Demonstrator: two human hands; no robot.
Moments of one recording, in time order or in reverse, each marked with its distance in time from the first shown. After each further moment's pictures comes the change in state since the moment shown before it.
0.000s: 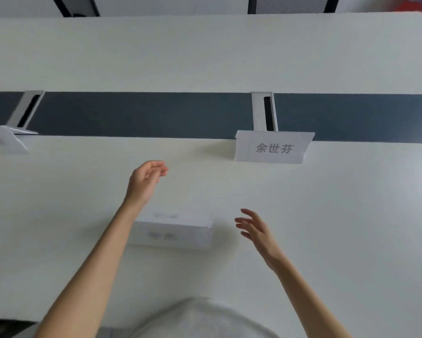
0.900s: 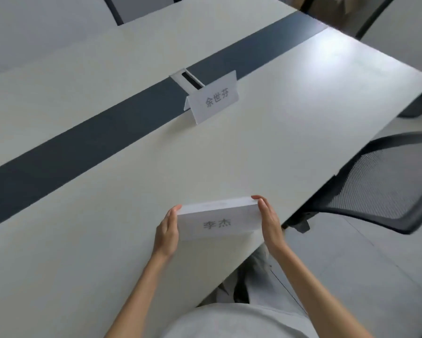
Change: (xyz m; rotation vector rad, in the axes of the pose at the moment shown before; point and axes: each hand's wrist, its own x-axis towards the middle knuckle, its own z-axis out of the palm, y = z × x) left_hand -0.077 -0.119 -0.093 0.211 -0.620 0.149; right_hand -0.131 0.062 0.210 0.262 0.867 -0.140
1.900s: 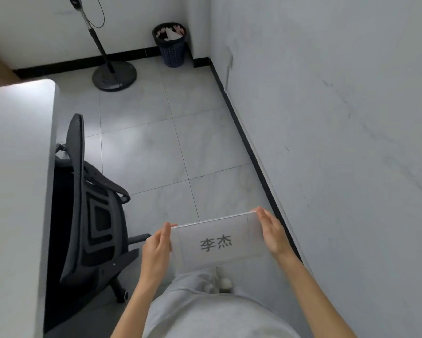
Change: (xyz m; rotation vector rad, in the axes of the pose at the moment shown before) left_hand -0.204 0.097 0.480 0.421 -0.963 0.334; right_hand -0.247 0.177 -0.436 0.414 1.009 0.346
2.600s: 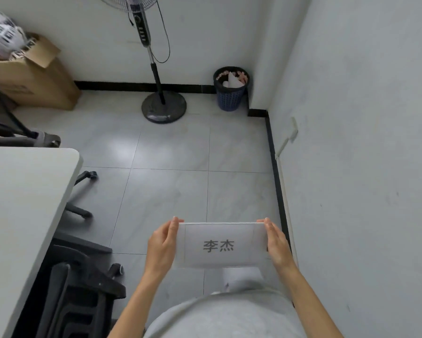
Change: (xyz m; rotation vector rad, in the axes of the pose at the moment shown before) left_hand 0.408 0.211 -0.016 -0.087 0.268 0.011; right_hand 0.414 -0.266 0.098 -0.088 -0.175 -0.041
